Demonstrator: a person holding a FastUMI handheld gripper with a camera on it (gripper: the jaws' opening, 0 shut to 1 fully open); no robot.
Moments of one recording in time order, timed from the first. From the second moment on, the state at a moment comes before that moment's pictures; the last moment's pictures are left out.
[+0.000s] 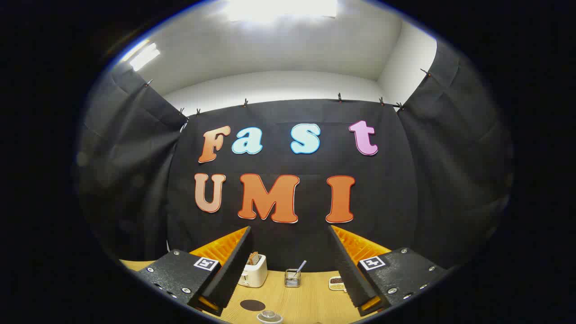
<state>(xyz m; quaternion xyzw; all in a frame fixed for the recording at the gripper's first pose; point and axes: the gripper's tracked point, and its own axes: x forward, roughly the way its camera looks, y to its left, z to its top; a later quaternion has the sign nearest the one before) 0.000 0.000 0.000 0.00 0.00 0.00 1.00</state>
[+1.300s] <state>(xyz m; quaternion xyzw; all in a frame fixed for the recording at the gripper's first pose) -0.006 0.000 -0.009 -0.01 0.00 0.01 1.00</state>
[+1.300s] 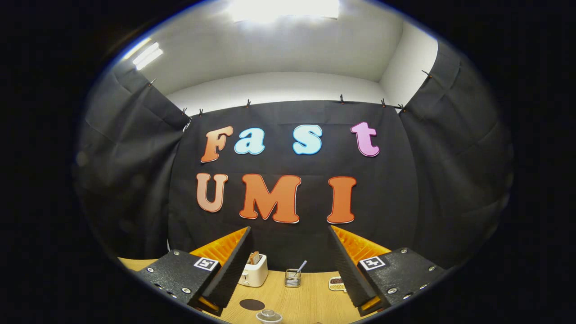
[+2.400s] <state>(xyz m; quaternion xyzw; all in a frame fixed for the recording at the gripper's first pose) 0.007 0.016 -0.049 0.02 0.03 0.05 1.00</state>
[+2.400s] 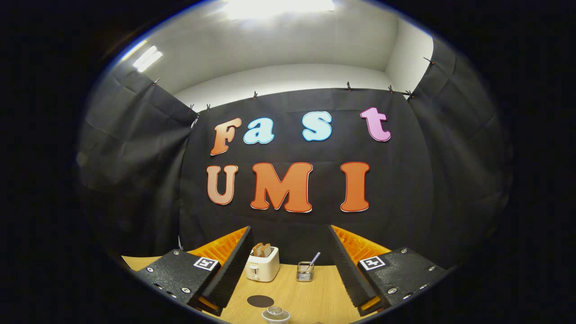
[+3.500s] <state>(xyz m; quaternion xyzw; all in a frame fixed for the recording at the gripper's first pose) -0.030 0.019 -0.087 0.04 0.02 0.06 1.00</state>
